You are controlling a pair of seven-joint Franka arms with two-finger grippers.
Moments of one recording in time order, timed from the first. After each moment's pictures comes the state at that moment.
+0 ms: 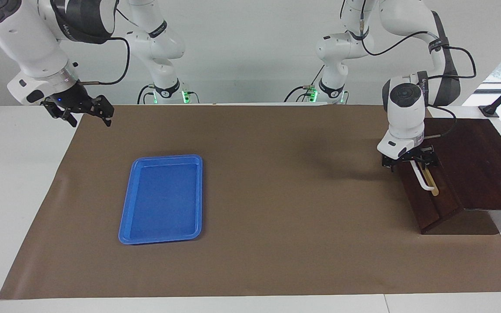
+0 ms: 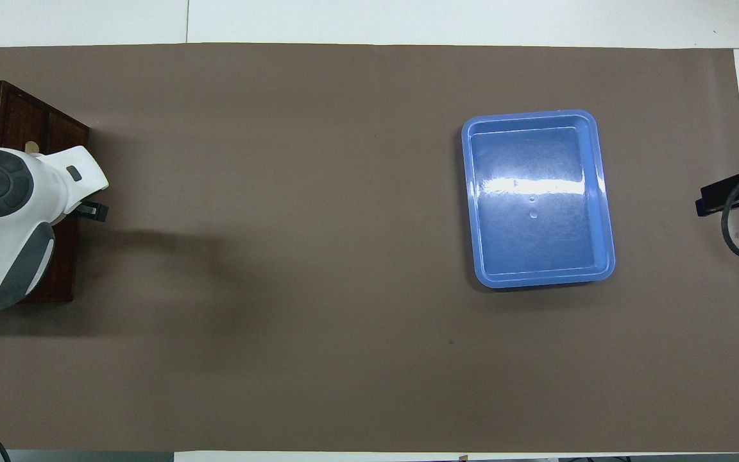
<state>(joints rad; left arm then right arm) 0.07 0.08 -0.11 -2.10 0.58 2.25 -0.09 -0.12 0.01 0.03 -1.62 -0.03 1.55 -0.11</state>
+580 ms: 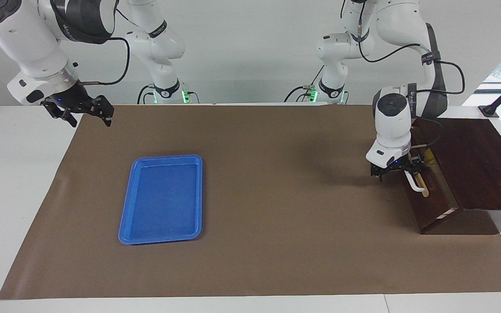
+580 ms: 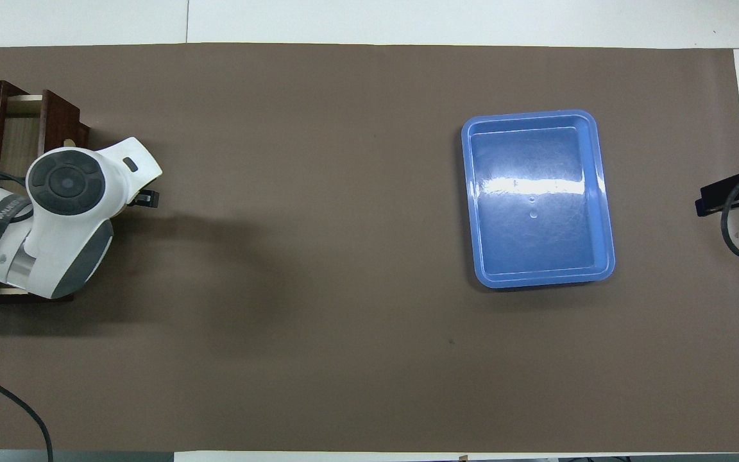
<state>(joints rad) -0.05 0.15 -0.12 -2.07 0.59 2.28 -0.35 -0.12 0.01 0.03 -1.62 -0.03 1.55 -0.11</state>
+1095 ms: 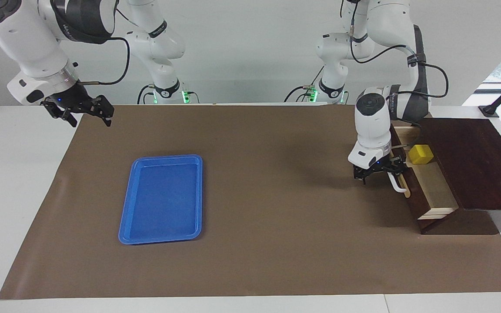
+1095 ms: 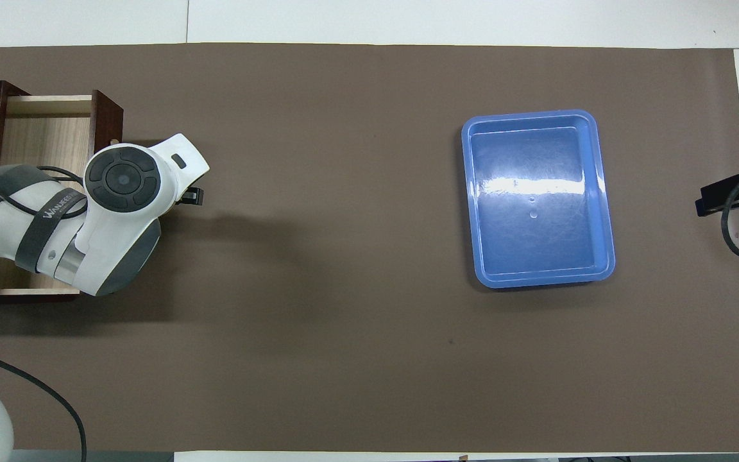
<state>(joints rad) -0.15 0.18 -0.13 -2.02 0.51 2.23 -0.42 -0.12 0.01 0.03 -1.62 -0.03 1.55 -0.11</state>
